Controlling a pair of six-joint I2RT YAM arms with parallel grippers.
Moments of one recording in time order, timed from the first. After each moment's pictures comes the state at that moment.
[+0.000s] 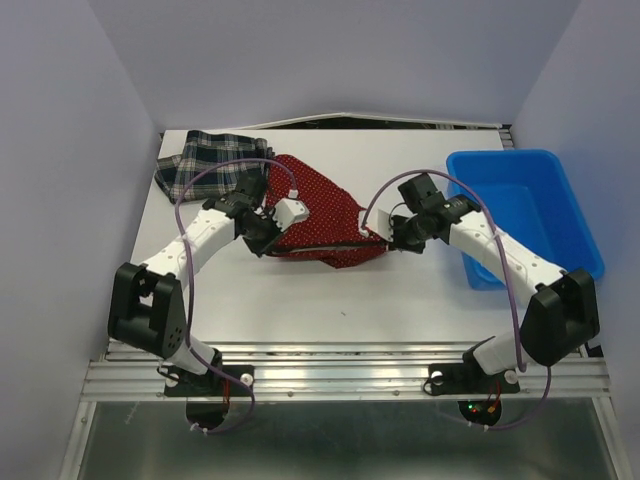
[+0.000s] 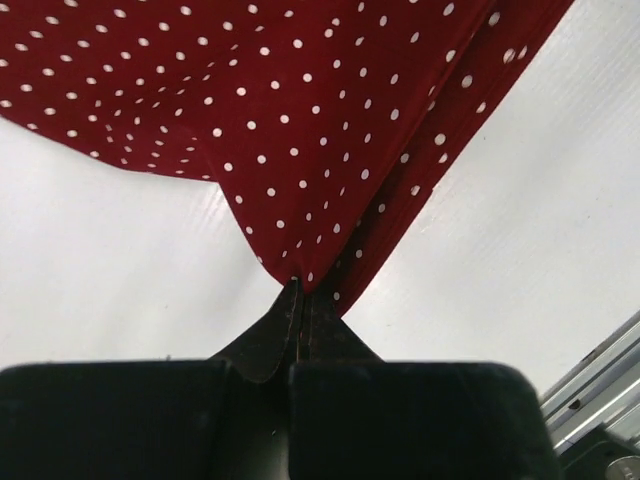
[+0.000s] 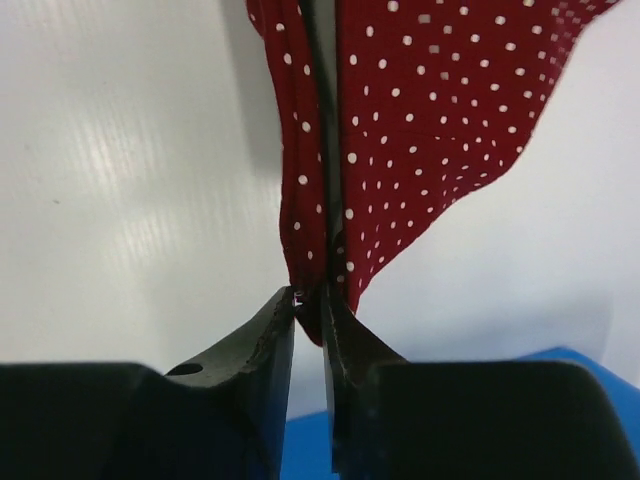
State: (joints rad) left arm -0.36 1.49 1.11 -0.76 0.26 0.60; right arm 0.48 1.45 1.18 -0.84 -0.24 -0.99
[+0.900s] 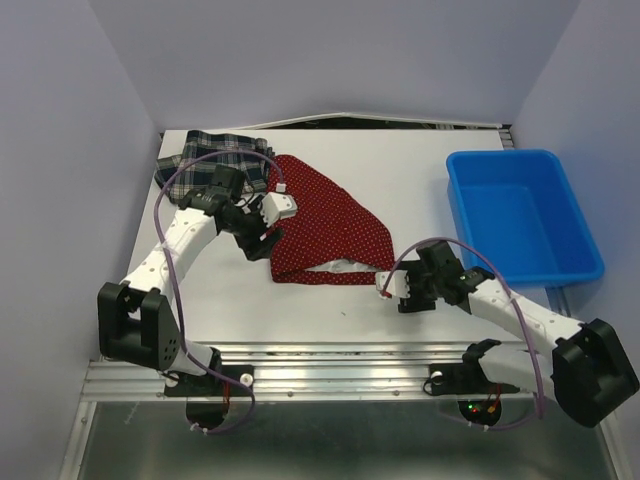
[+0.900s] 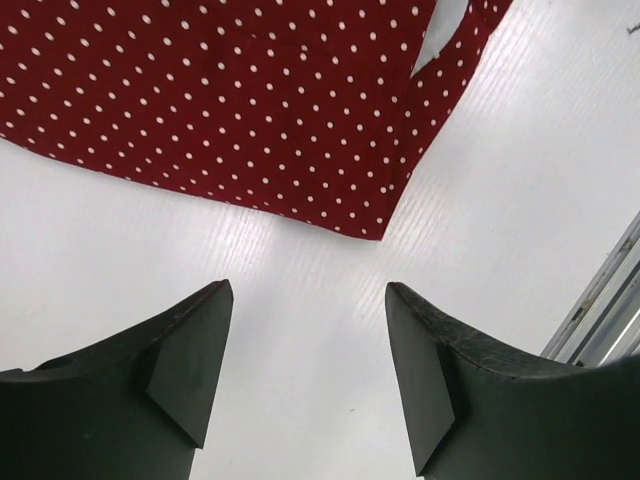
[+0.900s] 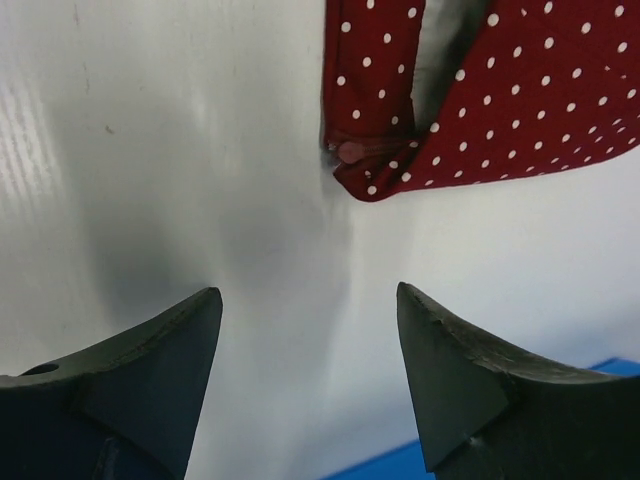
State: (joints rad) left arm -0.26 1.43 1.18 -0.89 0.47 0.78; right arm 0.52 1.10 0.54 -0.45 -0.20 -1.12
